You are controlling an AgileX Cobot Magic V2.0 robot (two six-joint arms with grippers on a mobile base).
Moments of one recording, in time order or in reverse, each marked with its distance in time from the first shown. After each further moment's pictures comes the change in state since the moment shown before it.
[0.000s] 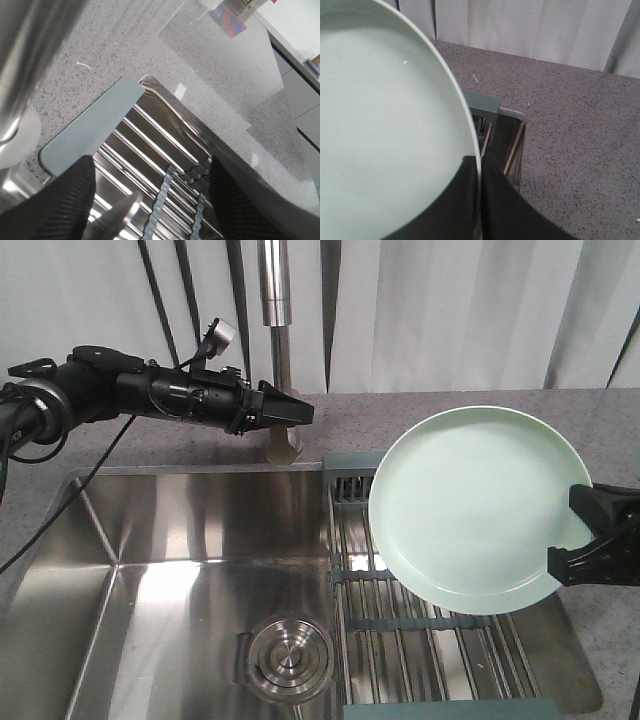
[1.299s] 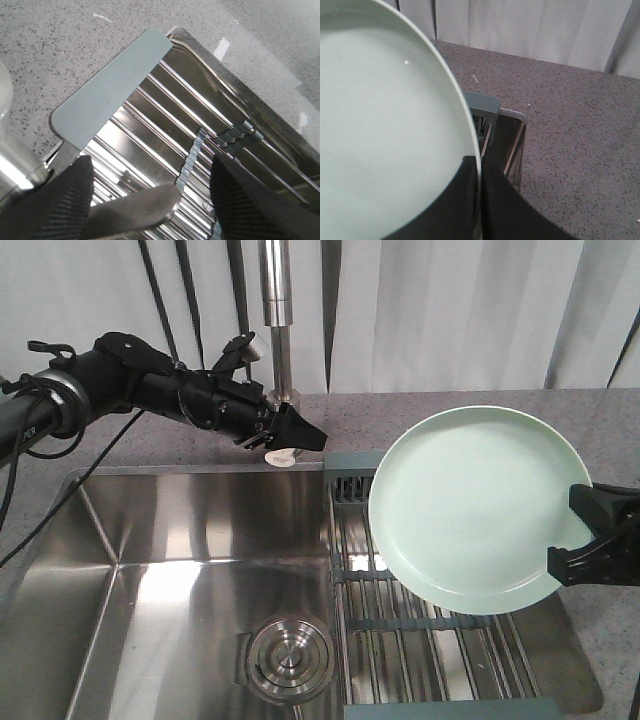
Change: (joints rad) left arm -0.075 -0.045 0.000 0.253 -0.074 -0.111; right arm 0.000 0.000 0.000 0.000 0.000 0.000
